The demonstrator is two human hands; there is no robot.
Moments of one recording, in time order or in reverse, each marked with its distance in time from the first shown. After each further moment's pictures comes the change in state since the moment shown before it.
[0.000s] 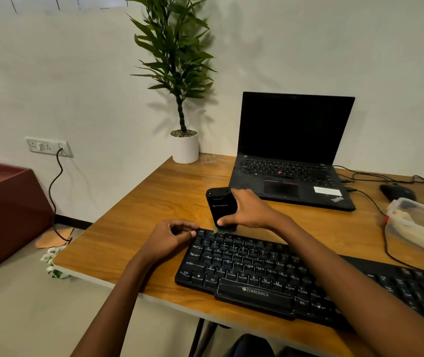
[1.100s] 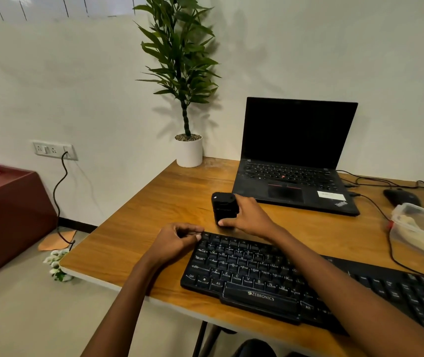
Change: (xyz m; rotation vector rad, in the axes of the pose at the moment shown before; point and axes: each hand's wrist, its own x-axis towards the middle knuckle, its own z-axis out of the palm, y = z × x) left_hand 0.000 0.001 0.000 -0.061 -0.014 -0.041; right_hand 0.005 0.003 0.019 0.017 0.142 0.067
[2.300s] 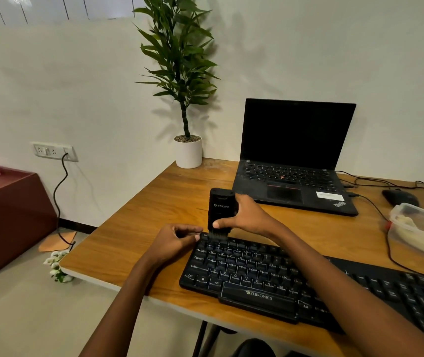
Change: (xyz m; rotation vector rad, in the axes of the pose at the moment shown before) left_hand 0.003 -0.002 -0.001 -0.023 0.012 -0.003; right_hand -0.003 -0.009 -0.008 0.196 -0.102 0.005
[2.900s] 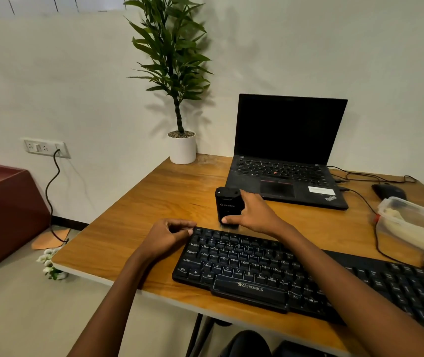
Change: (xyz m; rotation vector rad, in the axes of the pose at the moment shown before) left_hand -0.002 -0.001 0.000 0.077 -0.005 0.027; right_hand -0.018 0.016 -0.014 -0.084 0.076 0.002
